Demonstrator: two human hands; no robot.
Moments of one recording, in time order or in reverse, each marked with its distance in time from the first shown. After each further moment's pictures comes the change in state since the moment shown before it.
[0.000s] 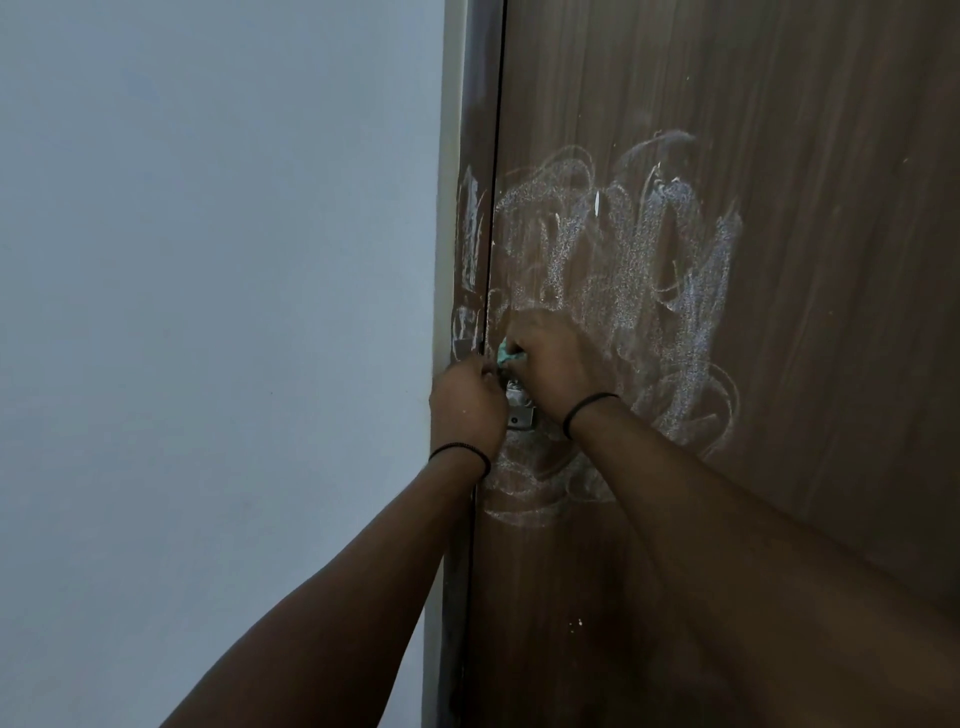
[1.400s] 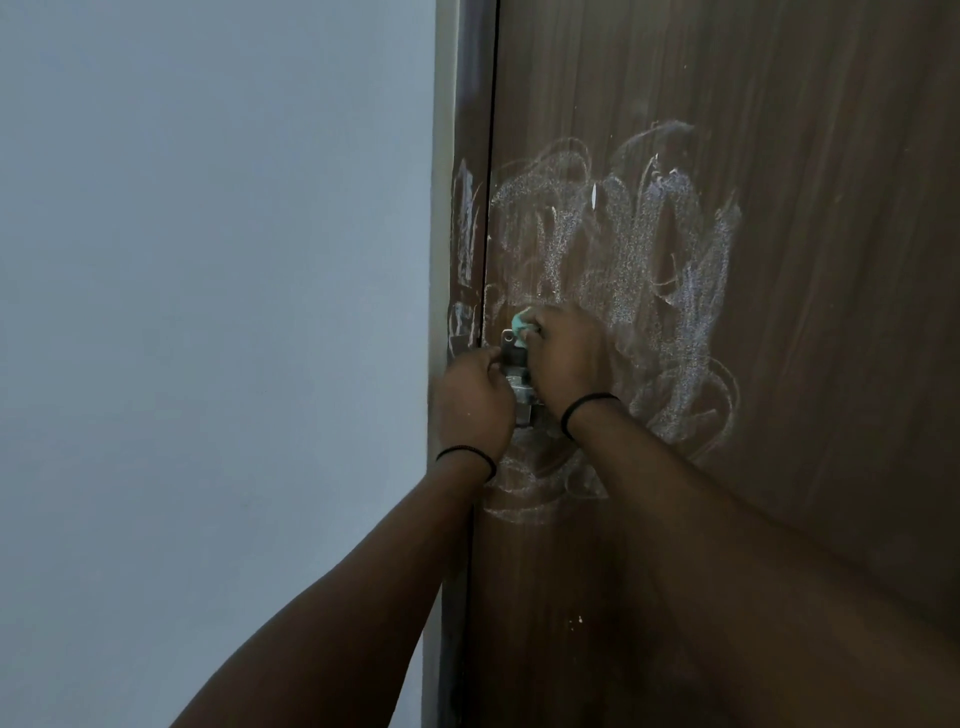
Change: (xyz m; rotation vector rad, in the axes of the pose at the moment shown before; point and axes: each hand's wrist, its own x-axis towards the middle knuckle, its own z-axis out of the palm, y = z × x) left_hand -0.004 0.002 0.008 -0.107 0.060 0.135; right_hand -0.002 -0.001 0.003 0.232 0.205 0.284
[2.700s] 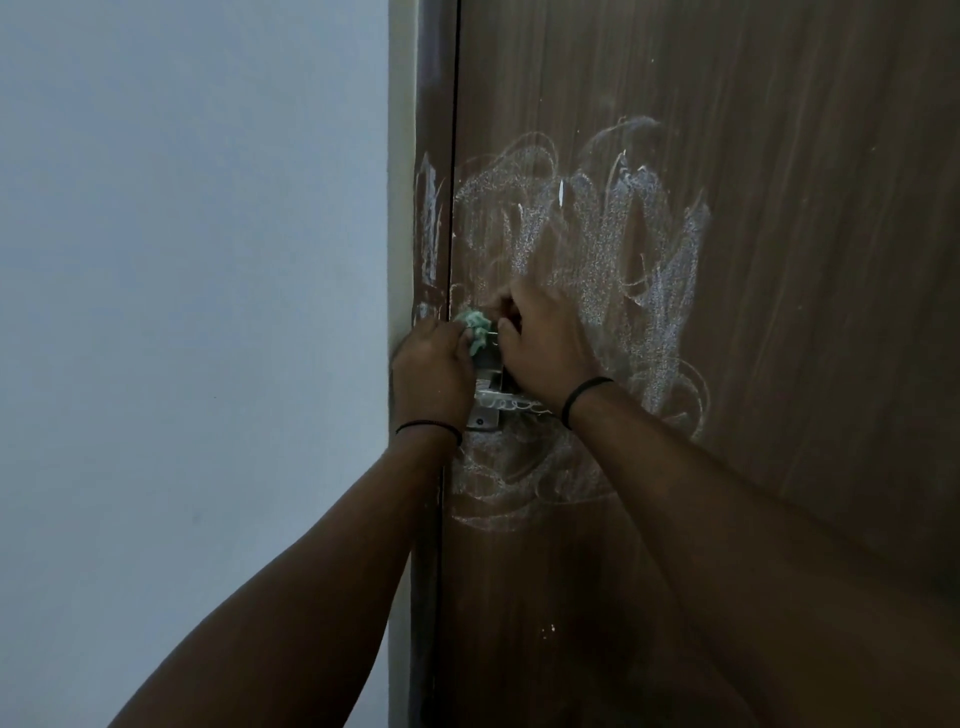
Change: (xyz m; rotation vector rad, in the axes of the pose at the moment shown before) left_hand 0.030 0.002 0.004 0.223 0.111 0.251; right_hand 0.016 0.014 -0.018 0.107 -0.128 -0.153
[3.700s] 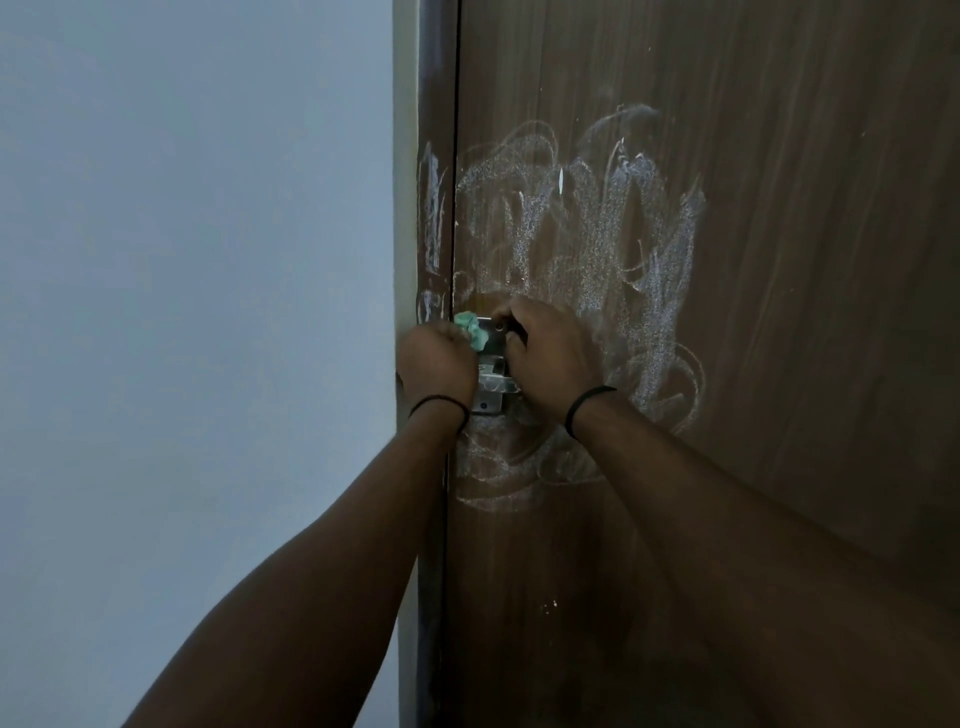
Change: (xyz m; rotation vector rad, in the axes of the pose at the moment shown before) left_hand 0.000 0.011 -0.008 -0.136 -0.150 -0.515; right_hand -0.026 0.003 0.005 -0.139 -0.009 0.044
